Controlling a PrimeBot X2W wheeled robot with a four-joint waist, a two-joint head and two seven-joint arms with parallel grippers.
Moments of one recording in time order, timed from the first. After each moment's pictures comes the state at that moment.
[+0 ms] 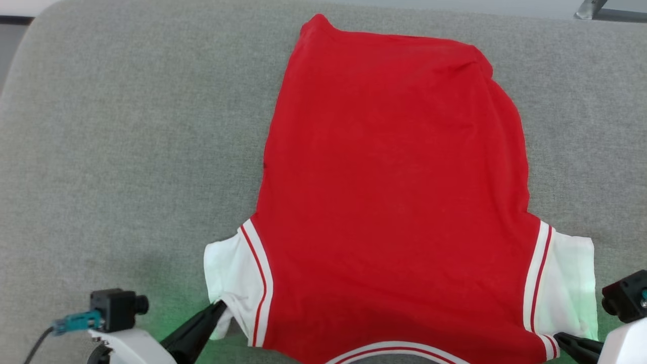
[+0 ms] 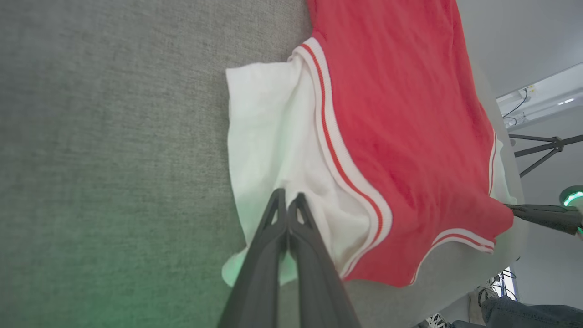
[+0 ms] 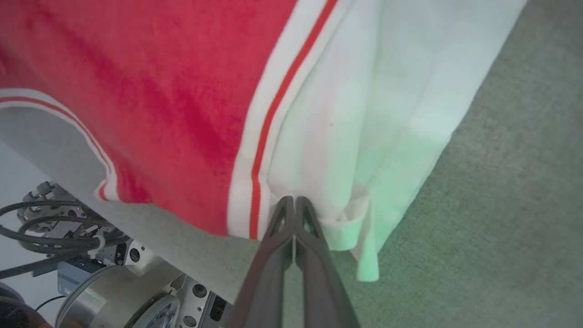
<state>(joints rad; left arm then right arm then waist) -0.26 0.91 -0.90 -0.10 -1.37 0.04 -0.22 0.13 -0.60 0.09 -0.37 0.67 0.13 0.88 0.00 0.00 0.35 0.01</state>
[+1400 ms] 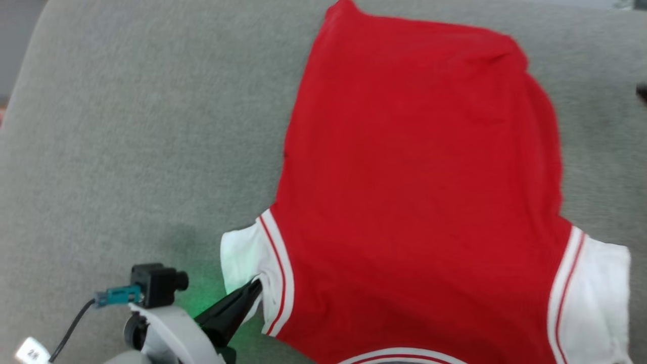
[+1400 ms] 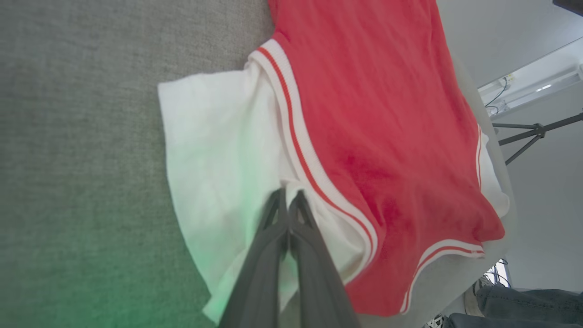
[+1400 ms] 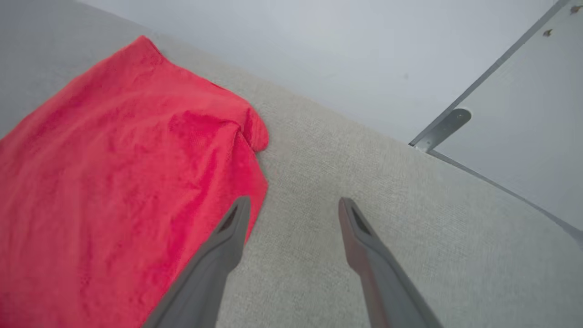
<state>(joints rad) -0.37 0.81 -0.94 -0.06 -1.29 -0.01 -0.17 -0.59 -0.69 0.04 -0.16 0.67 0.13 0.88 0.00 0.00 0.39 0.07</state>
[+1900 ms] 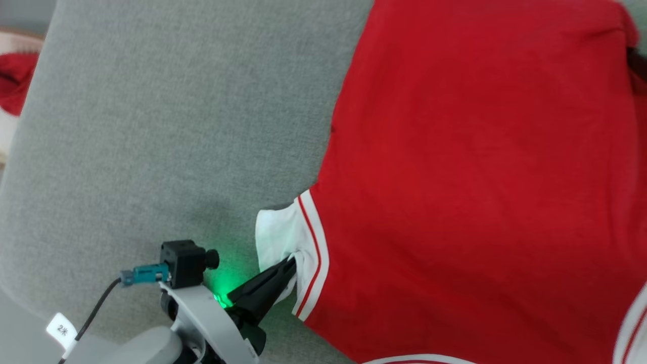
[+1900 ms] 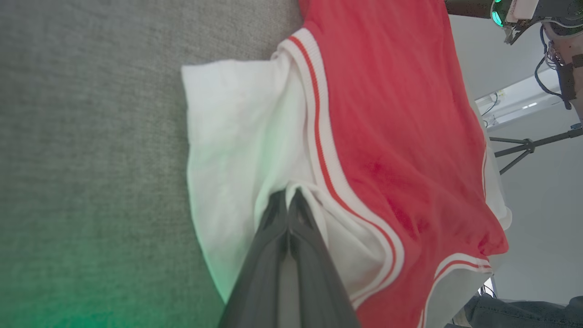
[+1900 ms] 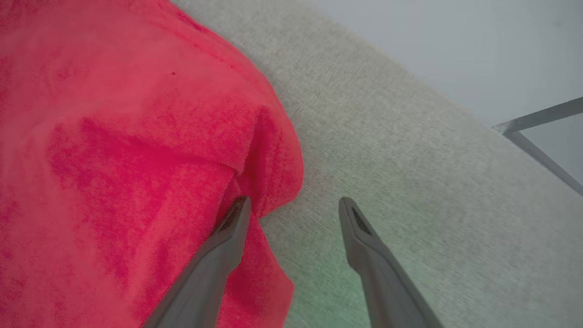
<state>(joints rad) -0.47 0.71 -0.96 -0.02 -1.24 -0.06 -0.17 -1.05 -0.66 0.43 0.38 0.63 0.13 0.86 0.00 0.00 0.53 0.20</state>
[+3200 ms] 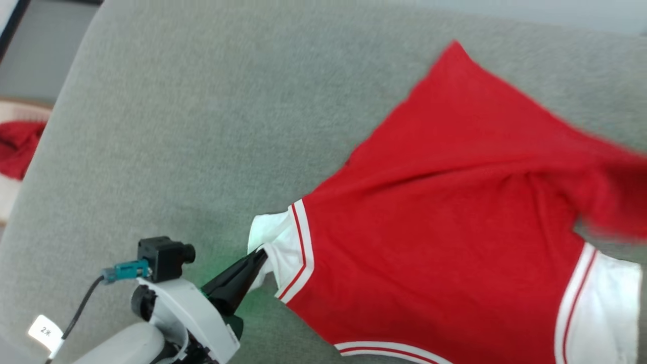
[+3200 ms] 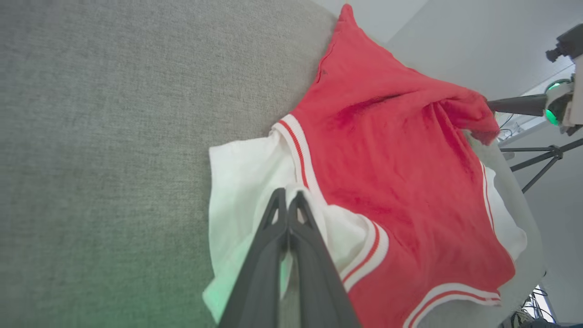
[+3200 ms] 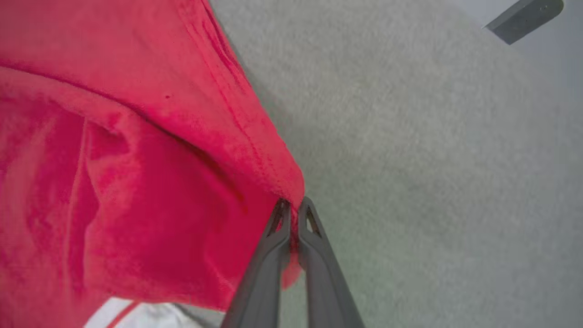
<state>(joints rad) -0.47 0.72 -0.94 0.07 -1.23 -0.04 -0.20 -0.71 -0.97 0.59 0.25 0.92 0.13 0.67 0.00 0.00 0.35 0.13</state>
